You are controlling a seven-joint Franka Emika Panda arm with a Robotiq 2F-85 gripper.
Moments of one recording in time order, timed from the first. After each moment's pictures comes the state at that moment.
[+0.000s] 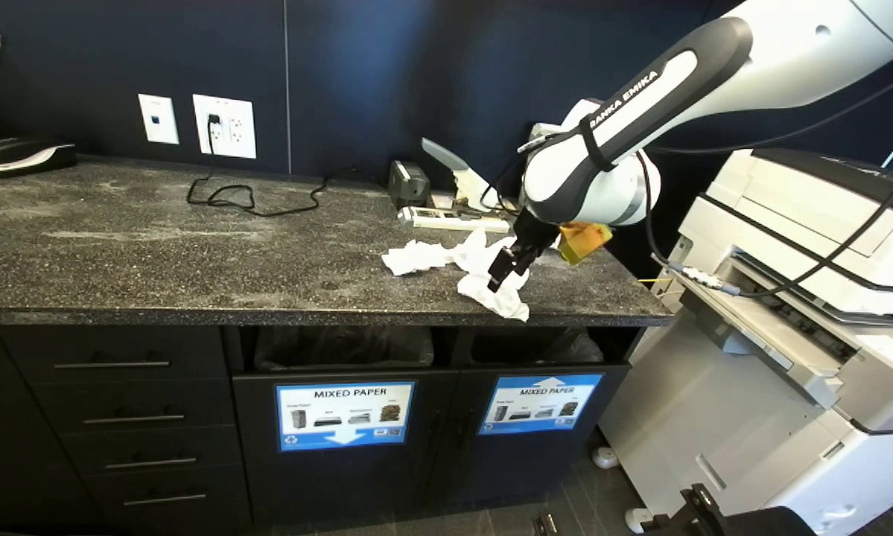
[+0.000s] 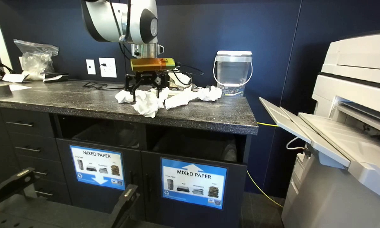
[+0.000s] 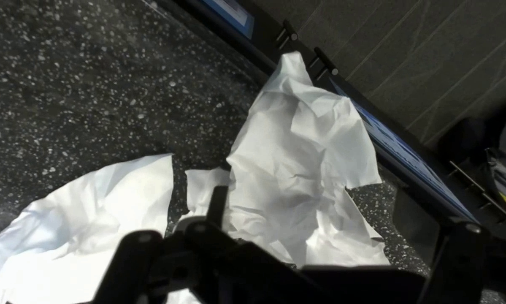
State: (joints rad) arm -0.27 0.44 0.35 -2.15 -0.18 2.76 -0.49
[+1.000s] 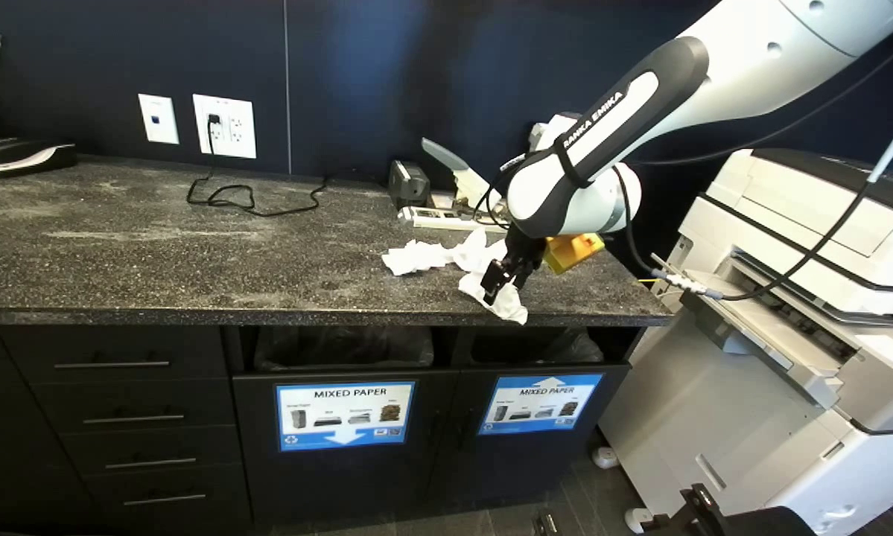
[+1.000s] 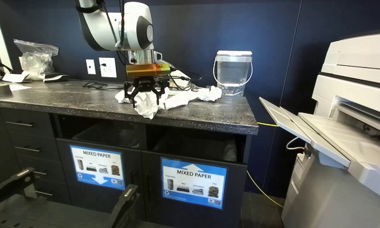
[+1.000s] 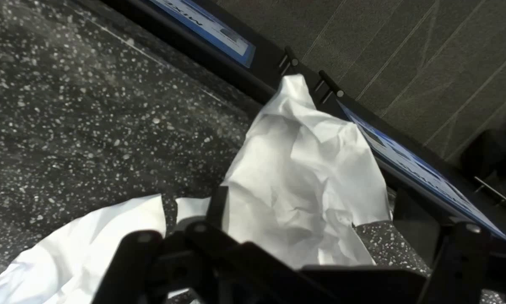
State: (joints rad) arm -0.06 0.48 0.16 -2.12 -0.18 2.74 -0.37
